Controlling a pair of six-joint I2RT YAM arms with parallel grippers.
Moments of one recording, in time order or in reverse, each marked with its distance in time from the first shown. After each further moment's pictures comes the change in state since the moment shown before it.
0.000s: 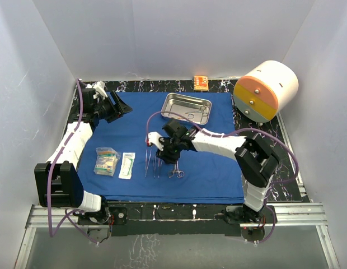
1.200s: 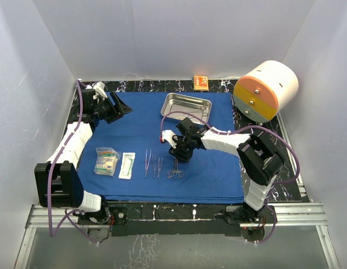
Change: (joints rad) left arm 0.005 0.000 -0.011 0.004 0.005 -0.008; right arm -0.146 -0.031 -0.131 0.029 0.014 -0.004
